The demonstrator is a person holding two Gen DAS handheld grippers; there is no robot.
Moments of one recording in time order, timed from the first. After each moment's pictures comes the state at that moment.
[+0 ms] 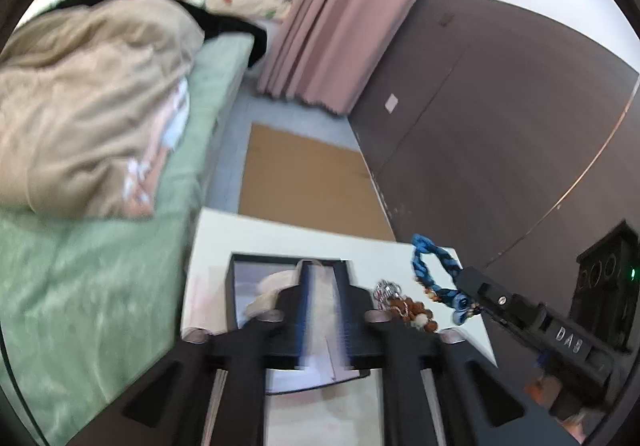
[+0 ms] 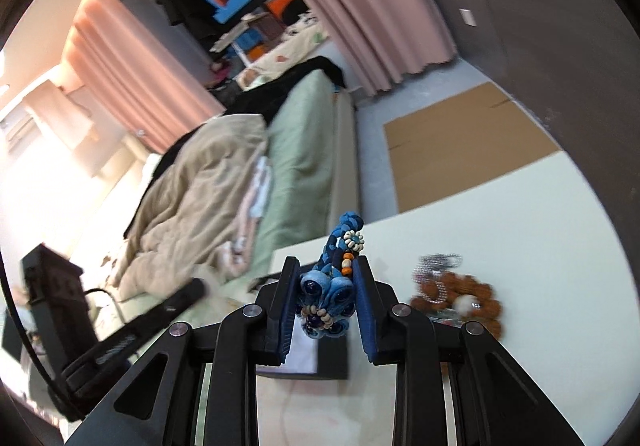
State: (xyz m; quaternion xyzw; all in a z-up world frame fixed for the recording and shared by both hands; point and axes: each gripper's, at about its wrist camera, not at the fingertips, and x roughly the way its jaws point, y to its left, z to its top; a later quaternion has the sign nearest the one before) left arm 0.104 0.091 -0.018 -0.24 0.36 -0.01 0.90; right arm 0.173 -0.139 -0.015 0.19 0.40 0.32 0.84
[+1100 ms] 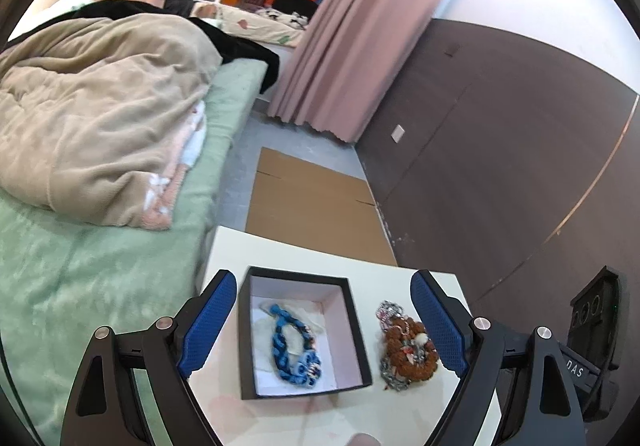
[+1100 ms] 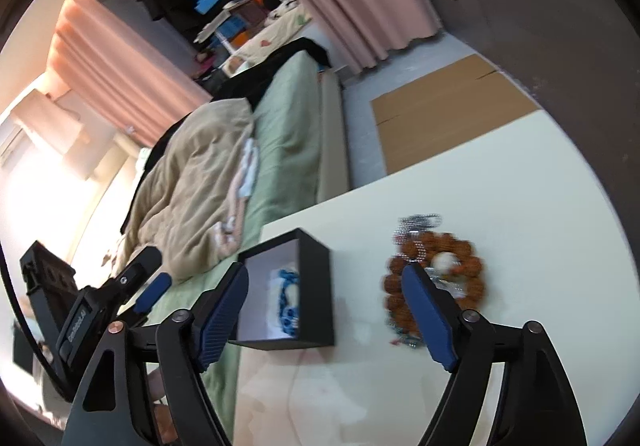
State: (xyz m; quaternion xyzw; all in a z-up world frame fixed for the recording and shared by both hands) left arm 0.080 0.092 -0.008 -0.25 0.30 0.02 0.92; right arm 0.164 -0.177 -0.028 0.20 0.45 0.28 0.83
